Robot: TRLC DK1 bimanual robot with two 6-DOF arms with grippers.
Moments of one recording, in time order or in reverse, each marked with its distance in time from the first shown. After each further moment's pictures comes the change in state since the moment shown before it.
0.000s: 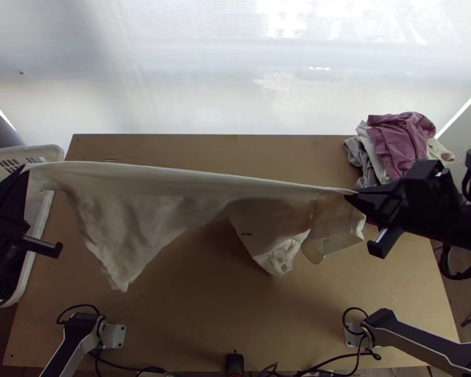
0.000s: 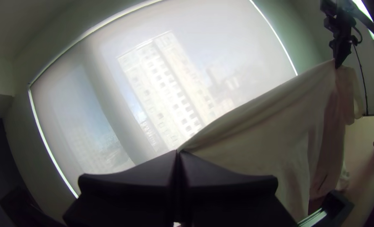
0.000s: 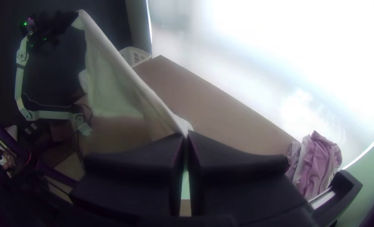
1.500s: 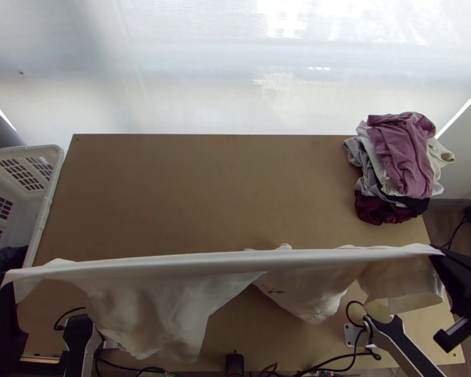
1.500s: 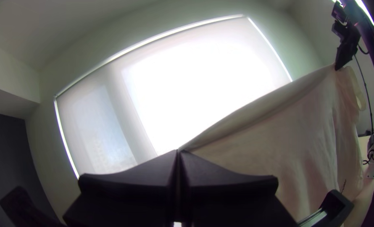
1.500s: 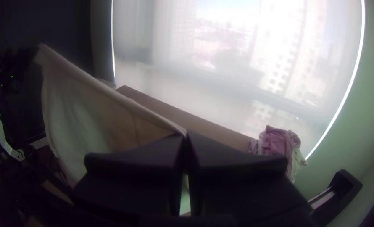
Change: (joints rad) left arm 0.267 -0.326 0.075 -0.207 0.154 -0.168; right arm -0.286 -0.350 -0.001 -0.093 0.063 0.013
